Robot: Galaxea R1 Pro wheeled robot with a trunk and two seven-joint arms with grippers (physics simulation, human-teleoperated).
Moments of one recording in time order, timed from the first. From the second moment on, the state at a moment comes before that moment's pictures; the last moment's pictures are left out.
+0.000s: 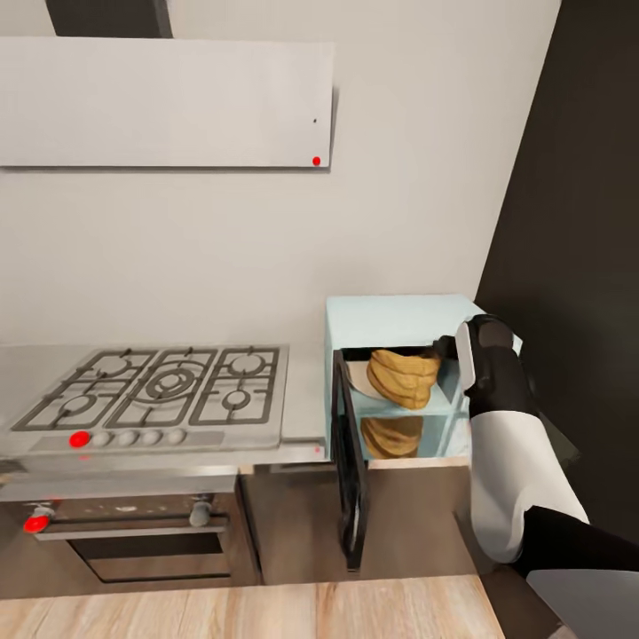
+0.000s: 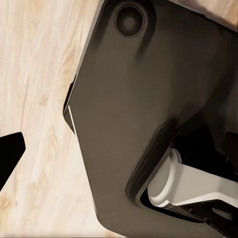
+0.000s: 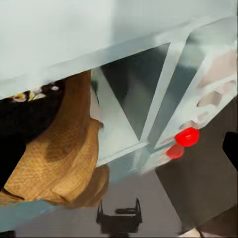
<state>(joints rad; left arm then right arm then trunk) 0.00 -0.01 0.04 -0.09 0.37 -0.01 0.02 -1.09 0.09 -0.30 -1.03 0.13 1.04 -0.28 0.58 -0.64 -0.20</state>
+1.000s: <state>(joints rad) 0.00 -0.01 0.04 -0.09 0.37 -0.01 0.02 -0.70 0.09 -0.14 -0.96 0.08 0.23 -0.01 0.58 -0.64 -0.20</state>
